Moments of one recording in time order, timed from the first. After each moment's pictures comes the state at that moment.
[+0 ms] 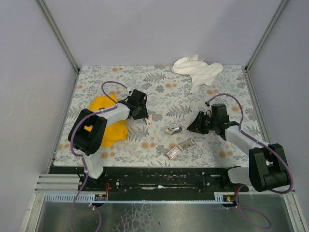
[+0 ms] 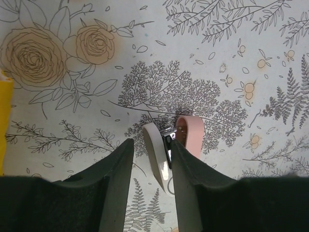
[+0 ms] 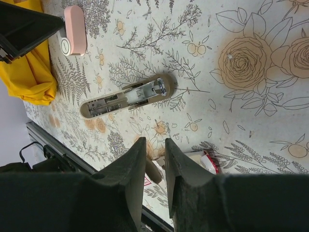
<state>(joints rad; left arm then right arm) -0.46 1.82 1.10 -0.25 -0.07 -0.64 0.21 1.31 0.59 -0.12 -0.49 0.61</state>
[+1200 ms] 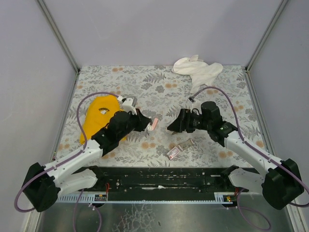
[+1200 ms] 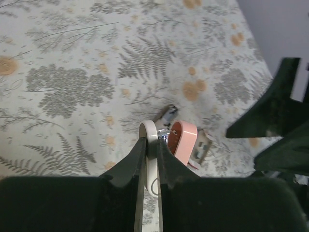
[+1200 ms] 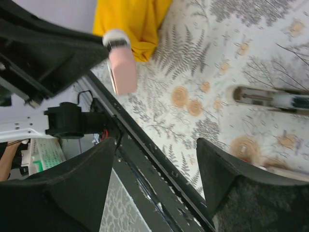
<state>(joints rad) -0.68 1.05 0.63 0.06 -0.05 -0.56 0.50 1.13 0.69 -0.11 -0.55 0.66</state>
